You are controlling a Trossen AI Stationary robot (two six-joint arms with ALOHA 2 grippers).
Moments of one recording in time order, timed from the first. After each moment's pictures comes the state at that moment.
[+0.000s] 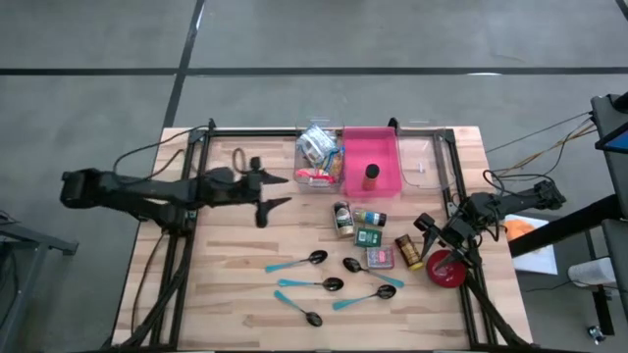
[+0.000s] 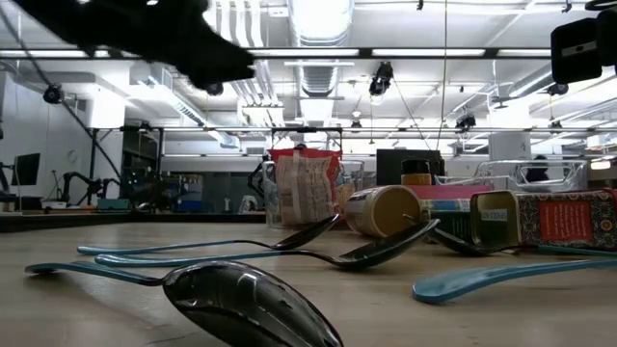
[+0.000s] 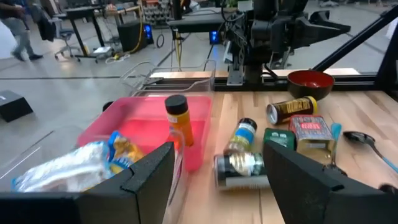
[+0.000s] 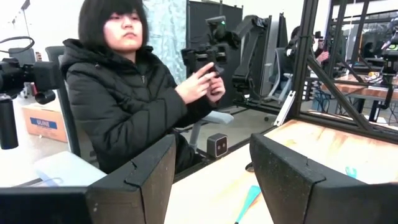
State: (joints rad) left arm 0.08 1.03 0.50 0.32 -0.10 0.08; right arm 0.28 0.02 0.01 0.11 -0.55 0.08
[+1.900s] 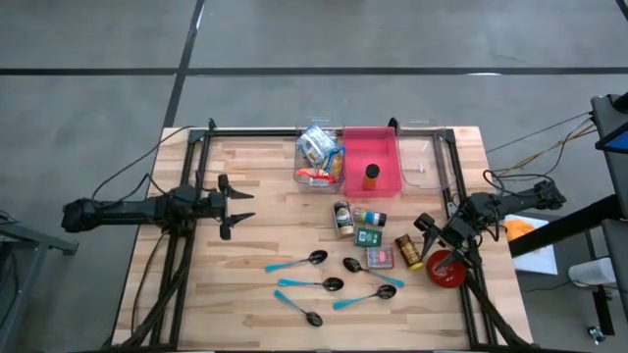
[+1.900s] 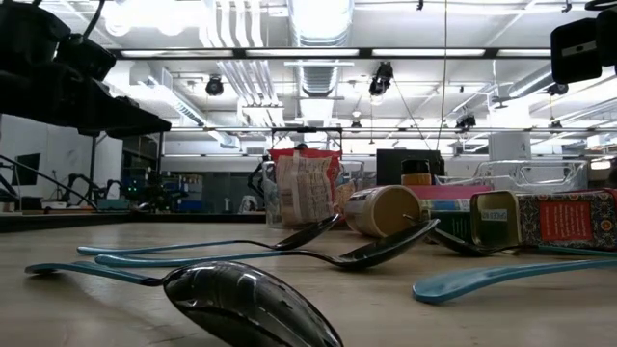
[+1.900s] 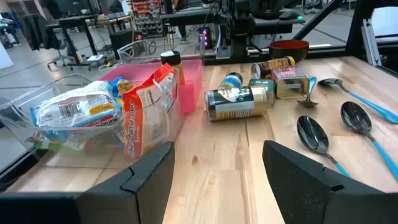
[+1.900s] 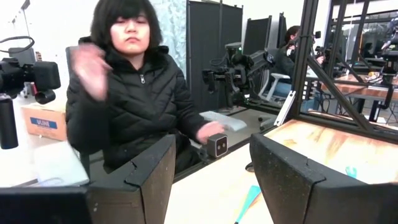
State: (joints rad) left arm 0.08 0.21 0.00 0.02 -0.05 0.10; right arm 0.28 0.02 0.01 0.11 -0.55 0.08
